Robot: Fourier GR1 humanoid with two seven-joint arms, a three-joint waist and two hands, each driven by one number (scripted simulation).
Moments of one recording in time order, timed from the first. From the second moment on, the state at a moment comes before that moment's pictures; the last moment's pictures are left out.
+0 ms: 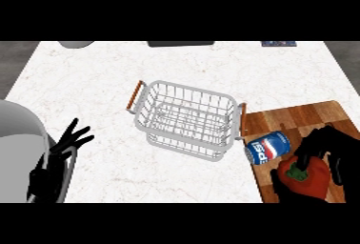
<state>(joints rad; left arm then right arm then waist) 0.15 0.07 0.09 -1.67 -0.24 0.05 0.04 -0.17 -0.50 0.38 -2.35 0.77 0.07 0.99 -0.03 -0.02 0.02</state>
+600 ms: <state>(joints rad) 0.12 0.06 0.06 -1.65 -0.25 0.05 0.05 -0.51 -0.37 0.31 -2.25 0.71 0.18 1.08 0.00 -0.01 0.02</state>
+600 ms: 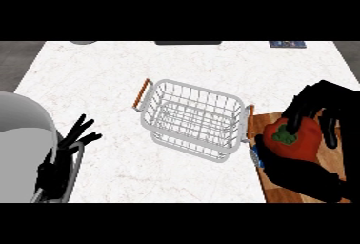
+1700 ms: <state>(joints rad) 0.11 0.06 0.06 -1.65 -0.24 0.04 0.06 -0.68 -0.10 0.32 -1.79 0.76 0.12 1.03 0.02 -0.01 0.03</state>
